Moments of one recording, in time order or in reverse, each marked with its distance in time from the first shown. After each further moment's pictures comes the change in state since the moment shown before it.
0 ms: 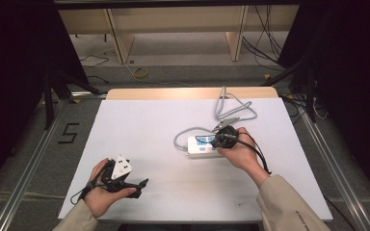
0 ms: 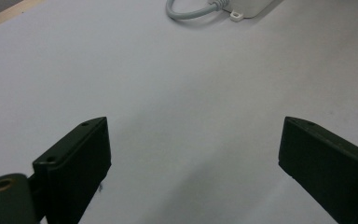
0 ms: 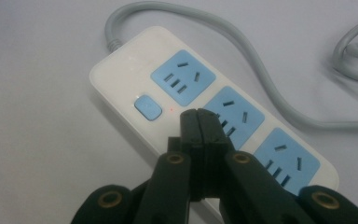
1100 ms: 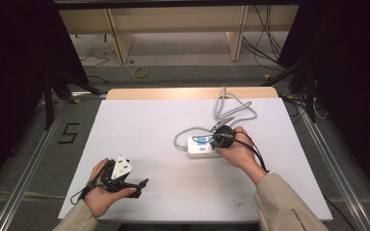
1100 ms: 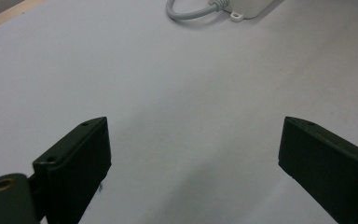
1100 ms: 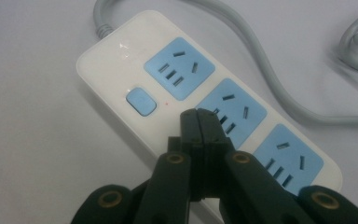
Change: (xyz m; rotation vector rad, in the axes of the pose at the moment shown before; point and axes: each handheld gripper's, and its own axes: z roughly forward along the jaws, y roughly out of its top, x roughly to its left) left arm 0.000 0.000 0.000 -0.001 0.001 0.000; right arm 0.001 0.004 0.008 0.067 -0.020 -0.009
